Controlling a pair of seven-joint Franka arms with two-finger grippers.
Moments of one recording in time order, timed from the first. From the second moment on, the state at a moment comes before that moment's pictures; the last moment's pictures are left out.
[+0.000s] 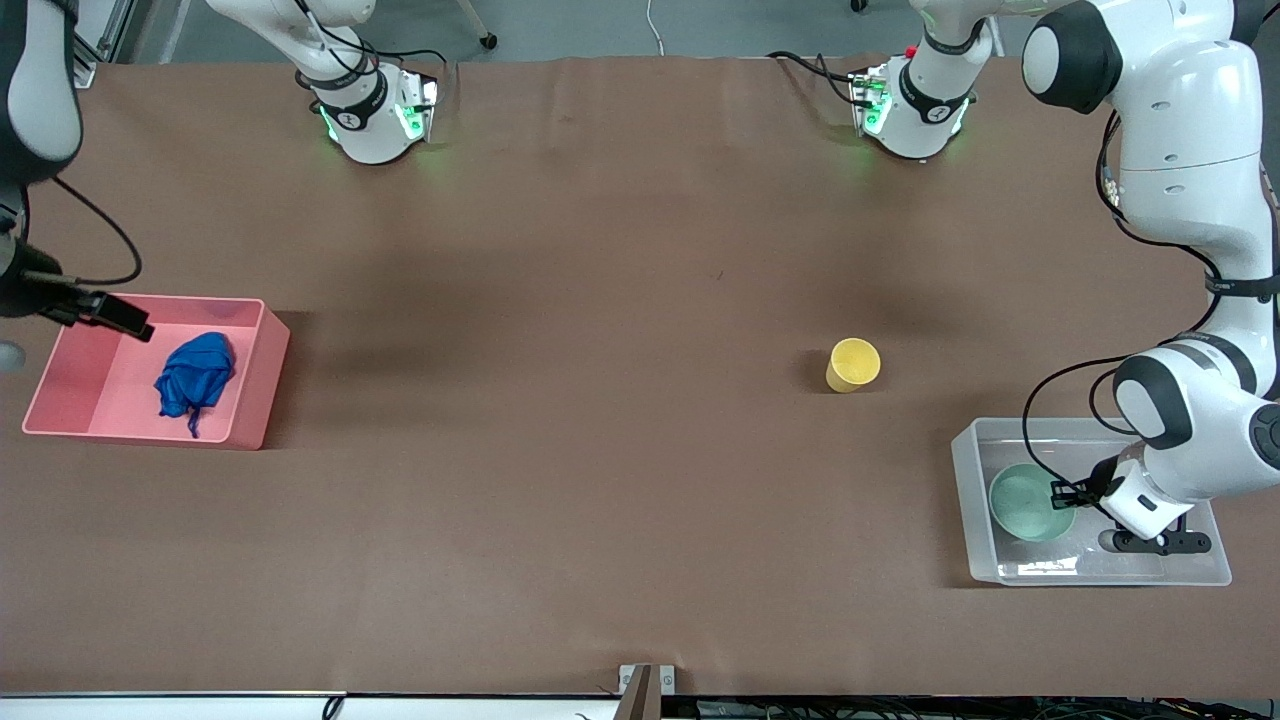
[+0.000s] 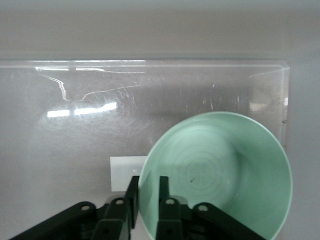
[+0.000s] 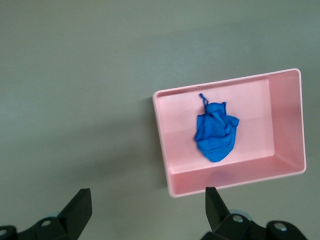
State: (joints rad) left arm 0.01 0.82 0.19 -1.41 -0.26 2.29 0.32; right arm -0.04 0.03 -0.05 -1.71 -0.06 1.72 0.13
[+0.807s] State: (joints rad) left arm -0.03 0.24 0.03 -1.83 -0.10 2.17 0.14; right arm -0.04 0.03 -0.08 -1.46 0.02 1.45 0.15
